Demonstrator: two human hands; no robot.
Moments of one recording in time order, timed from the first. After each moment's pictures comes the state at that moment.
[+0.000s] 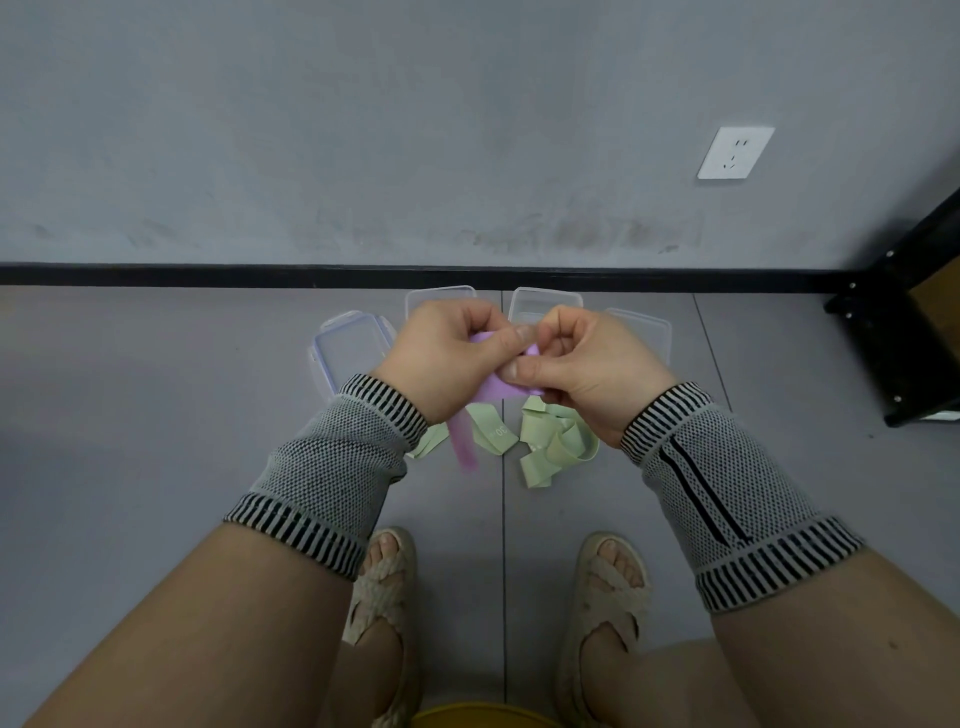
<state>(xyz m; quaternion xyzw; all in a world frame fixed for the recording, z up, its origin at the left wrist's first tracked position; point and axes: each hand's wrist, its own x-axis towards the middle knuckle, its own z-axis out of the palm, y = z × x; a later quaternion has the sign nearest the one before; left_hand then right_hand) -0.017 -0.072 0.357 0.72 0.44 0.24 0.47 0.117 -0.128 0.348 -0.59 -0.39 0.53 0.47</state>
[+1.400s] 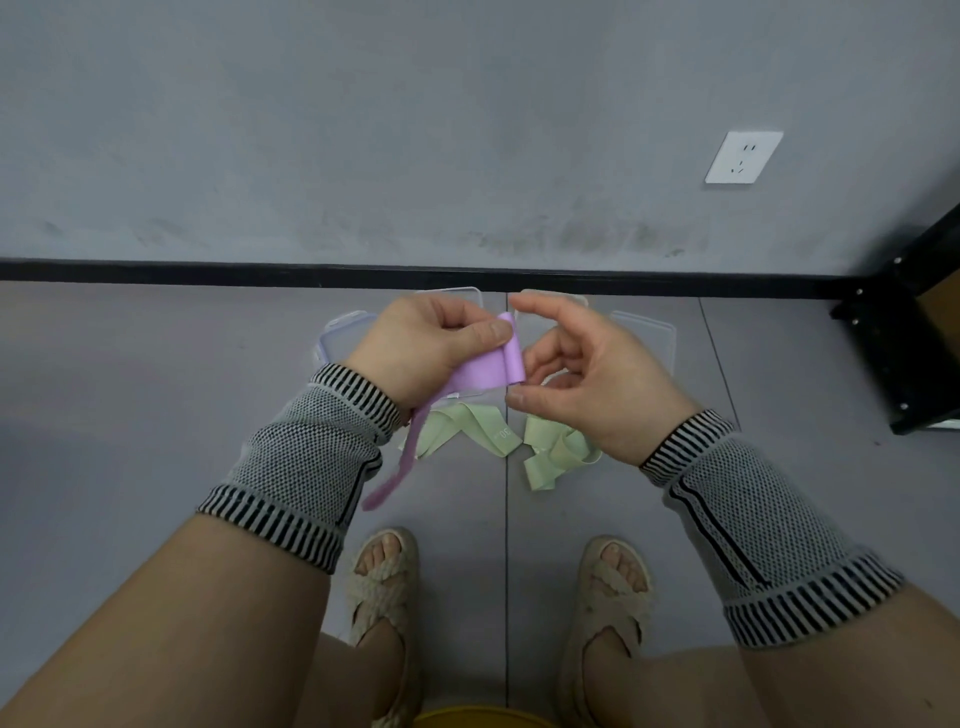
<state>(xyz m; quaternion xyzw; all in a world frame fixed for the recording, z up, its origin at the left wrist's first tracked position) -0.036 -0.060 0.359 0.65 0.45 0.25 0.56 0.115 -0.140 0.351 -0.58 -0.56 0.42 0.43</state>
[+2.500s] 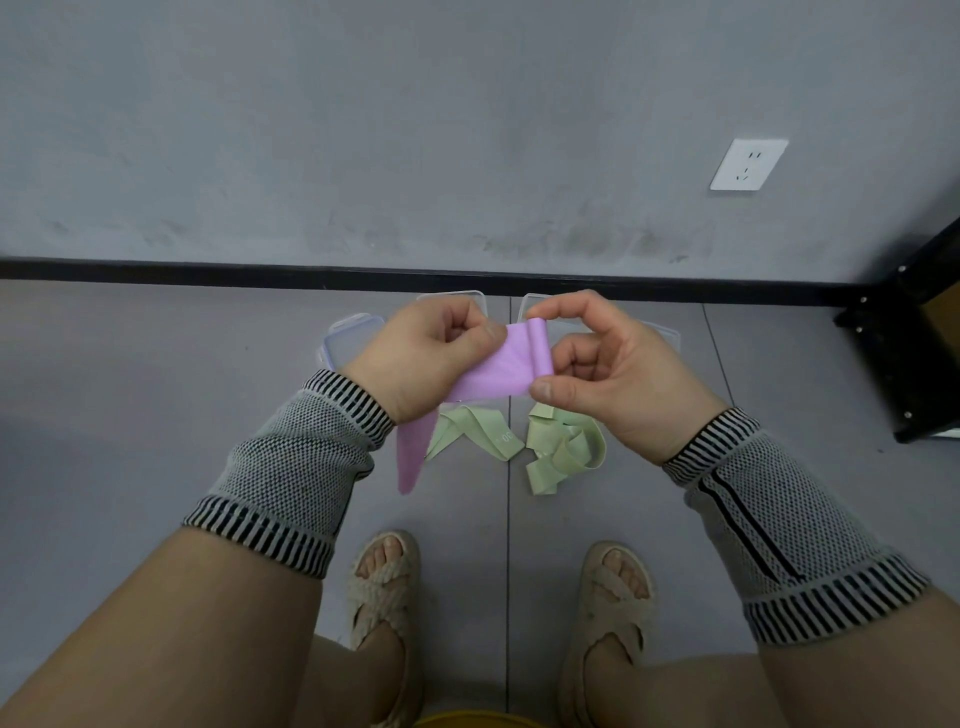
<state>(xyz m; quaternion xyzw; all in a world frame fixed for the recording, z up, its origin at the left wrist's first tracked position) -0.045 -0.058 0.358 0.74 0.41 0.22 0.49 0.129 -0.138 0.349 -0.52 -0.53 0.49 0.46</state>
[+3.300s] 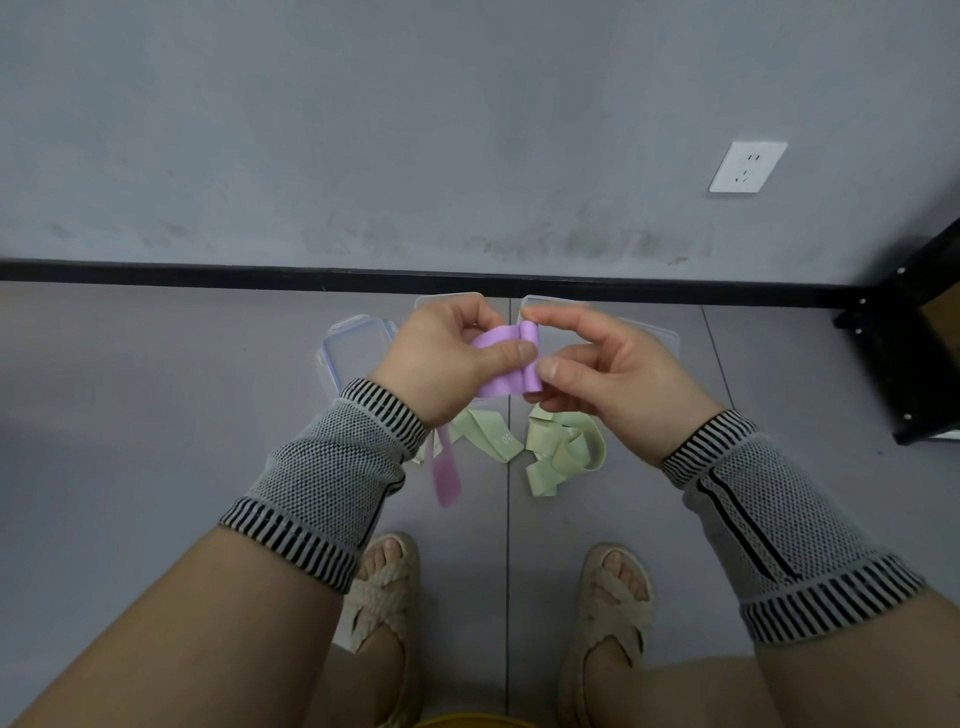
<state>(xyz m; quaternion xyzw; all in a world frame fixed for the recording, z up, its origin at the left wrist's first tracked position) -0.028 -0.069 0.359 0.67 0.45 0.27 0.52 0.126 -0.138 0.350 -0.53 -0.49 0.51 0.46</state>
